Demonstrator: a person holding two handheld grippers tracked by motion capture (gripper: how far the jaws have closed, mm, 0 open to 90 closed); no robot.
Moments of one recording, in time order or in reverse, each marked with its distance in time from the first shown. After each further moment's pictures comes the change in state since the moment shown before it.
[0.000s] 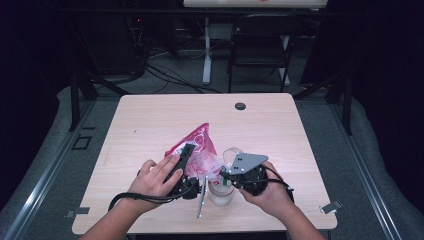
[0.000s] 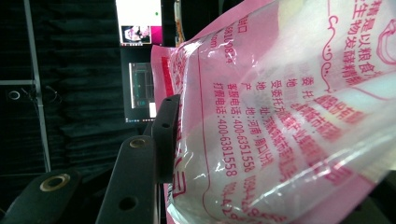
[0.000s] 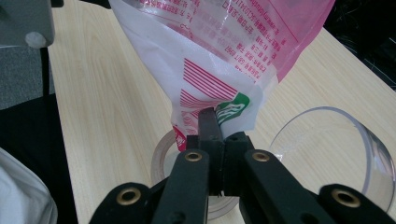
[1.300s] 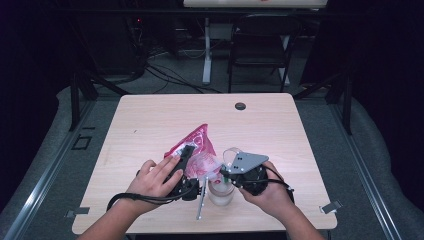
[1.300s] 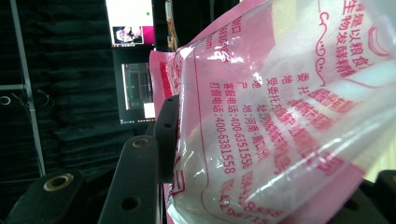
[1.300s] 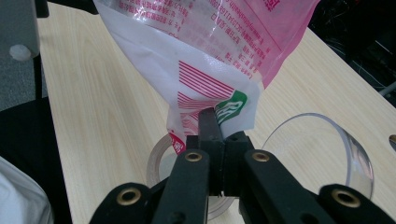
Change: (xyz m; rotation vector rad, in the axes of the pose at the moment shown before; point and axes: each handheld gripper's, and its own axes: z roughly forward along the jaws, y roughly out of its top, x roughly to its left) left arm 0.004 0.001 -0.005 0.003 -0.039 0.022; right arm 0.002 0.005 -0.004 -0.005 -0.033 -0.002
